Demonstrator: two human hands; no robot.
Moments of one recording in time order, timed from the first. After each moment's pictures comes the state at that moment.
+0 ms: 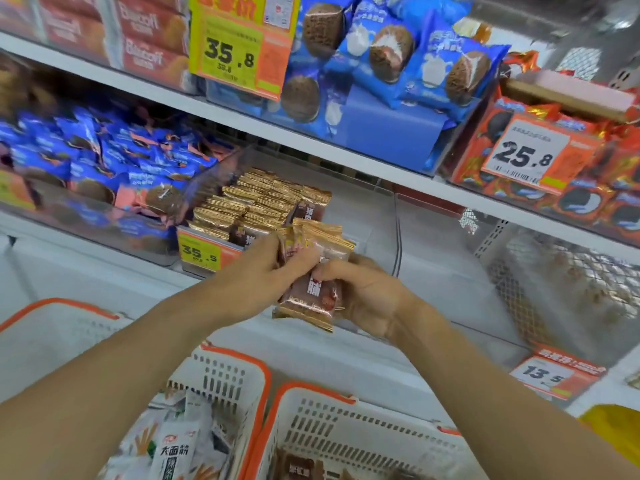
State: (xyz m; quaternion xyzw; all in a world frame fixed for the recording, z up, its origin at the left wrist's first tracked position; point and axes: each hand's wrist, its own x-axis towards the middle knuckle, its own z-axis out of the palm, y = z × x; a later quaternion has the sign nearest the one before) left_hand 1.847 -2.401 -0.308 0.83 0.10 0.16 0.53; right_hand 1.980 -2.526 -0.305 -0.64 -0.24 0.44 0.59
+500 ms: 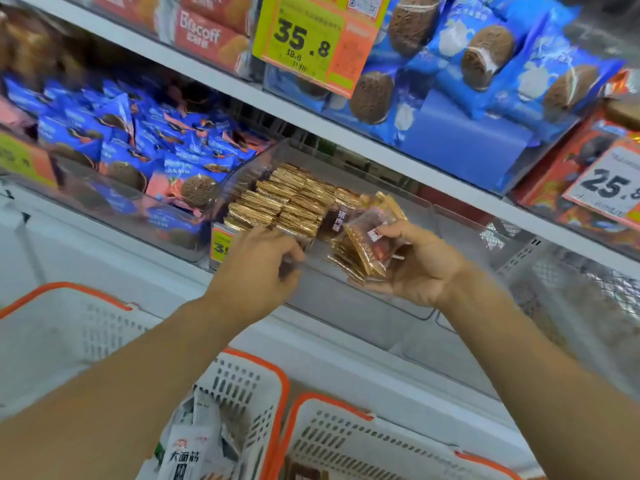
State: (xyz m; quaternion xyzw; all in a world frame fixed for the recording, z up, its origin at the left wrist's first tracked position) left_hand 1.867 -2.322 -0.377 0.90 0.14 0.36 0.22; right_hand 2.023 -2.487 -0.279 -0.64 -0.08 0.42 0.63
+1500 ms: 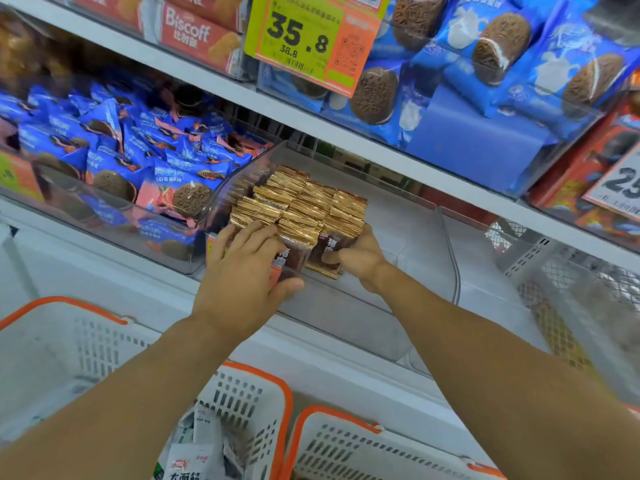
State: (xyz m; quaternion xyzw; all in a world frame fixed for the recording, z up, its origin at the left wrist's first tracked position) left_hand 1.871 -2.309 -0.398 0.91 0.21 0.32 0.15; right_hand 2.072 -2.398 -0.359 -0.84 -0.22 0.21 0.45
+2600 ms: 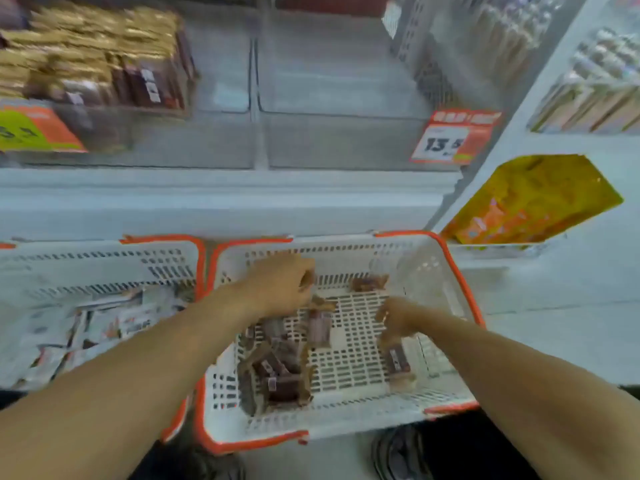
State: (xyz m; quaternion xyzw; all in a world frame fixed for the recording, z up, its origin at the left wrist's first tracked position) left_hand 1.889 -2.572 -0.487 0.97 -0.03 -0.15 0.20; right_hand 1.990 -2.826 -0.584 -0.87 -0.16 0.46 0.00
